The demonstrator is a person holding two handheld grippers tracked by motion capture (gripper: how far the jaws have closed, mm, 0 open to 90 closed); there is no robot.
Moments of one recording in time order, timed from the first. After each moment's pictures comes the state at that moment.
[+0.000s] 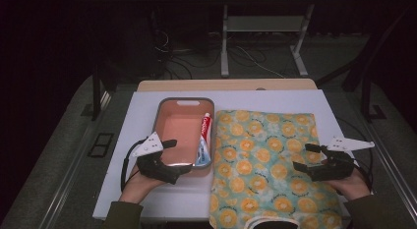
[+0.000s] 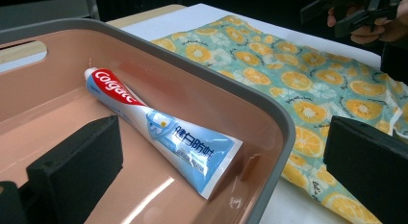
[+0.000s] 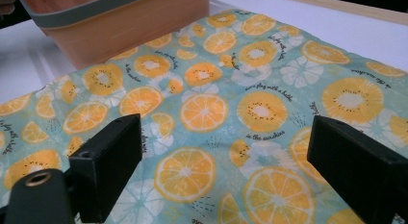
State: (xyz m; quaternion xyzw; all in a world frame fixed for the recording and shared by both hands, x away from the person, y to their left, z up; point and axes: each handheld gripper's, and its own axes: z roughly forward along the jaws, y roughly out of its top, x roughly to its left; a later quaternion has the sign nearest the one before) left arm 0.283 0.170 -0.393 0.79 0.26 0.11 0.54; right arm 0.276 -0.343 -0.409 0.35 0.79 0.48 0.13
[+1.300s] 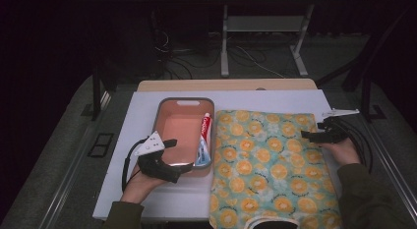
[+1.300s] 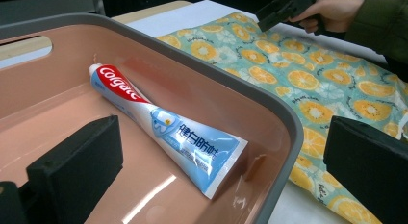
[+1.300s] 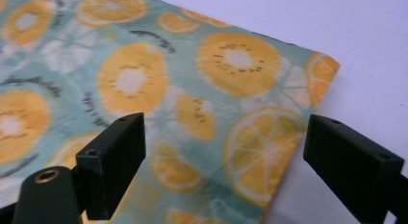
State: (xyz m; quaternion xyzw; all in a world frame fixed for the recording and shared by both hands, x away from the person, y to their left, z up) left arm 0.285 0.167 -0.393 0.79 0.27 0.11 0.53; right arm 0.398 -0.393 -0.448 0.51 0.77 0.35 0.18
